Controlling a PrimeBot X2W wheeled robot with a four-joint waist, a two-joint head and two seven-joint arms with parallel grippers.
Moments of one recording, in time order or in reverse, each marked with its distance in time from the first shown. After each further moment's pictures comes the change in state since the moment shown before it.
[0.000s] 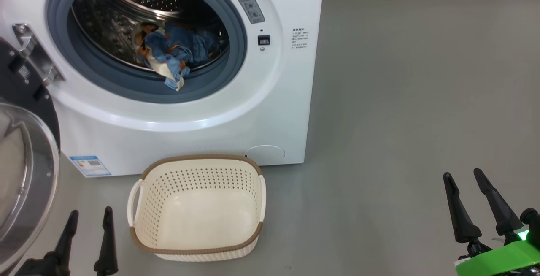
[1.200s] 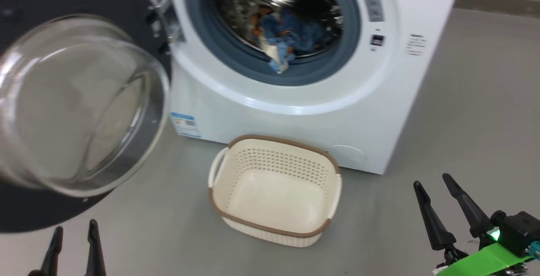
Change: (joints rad) left arm 0.051 -0.038 0.072 -0.041 -0.019 0.000 0.000; right arm -0.019 -0.020 0.119 -0.001 -0.001 0.000 0.000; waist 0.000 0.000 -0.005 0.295
